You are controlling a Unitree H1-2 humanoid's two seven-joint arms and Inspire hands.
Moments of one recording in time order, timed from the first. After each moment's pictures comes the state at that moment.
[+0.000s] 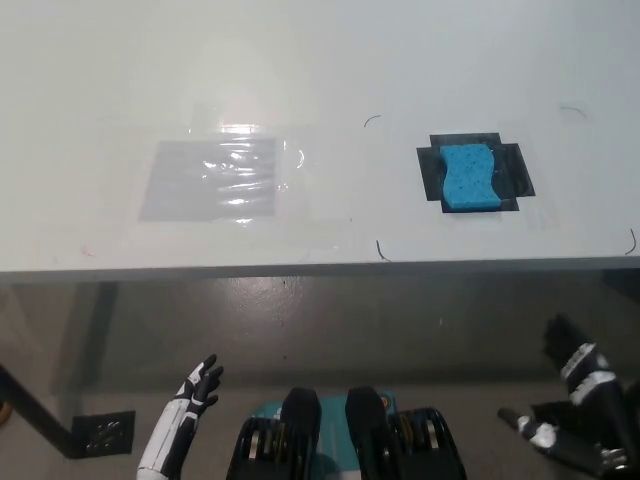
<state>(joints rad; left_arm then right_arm) 0.01 0.12 -0.06 0.25 0.07 -0.19 -0.04 0.10 -0.17 -0.03 -0.03 0.19 -0.29 0.18</state>
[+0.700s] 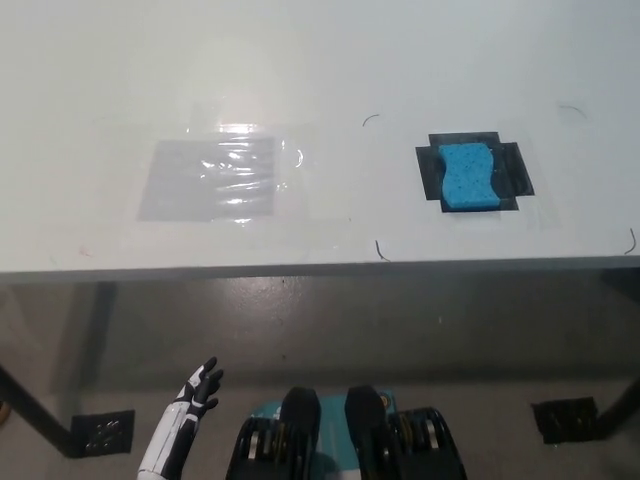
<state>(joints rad) 0.02 0.12 -0.06 0.26 0.07 -0.19 -0.04 -0.49 -0.39 -0.21 -0.54 0.45 -0.07 0.02</state>
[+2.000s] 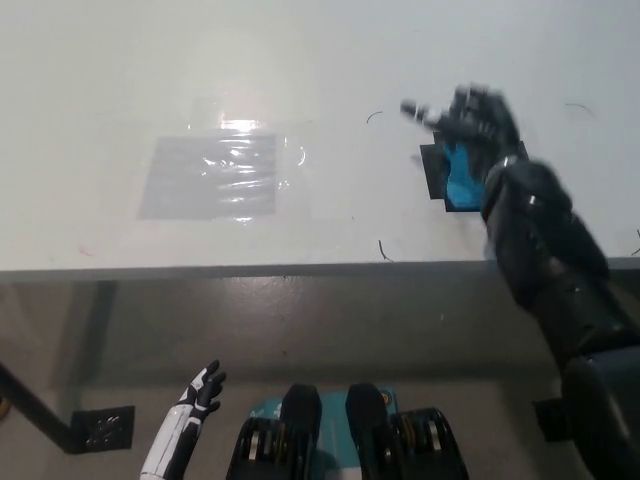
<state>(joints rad) 0.02 0.12 -0.07 0.25 0.08 -0.20 -0.04 -1.06 -0.07 -0.08 1.27 0.31 -0.05 -0.12</state>
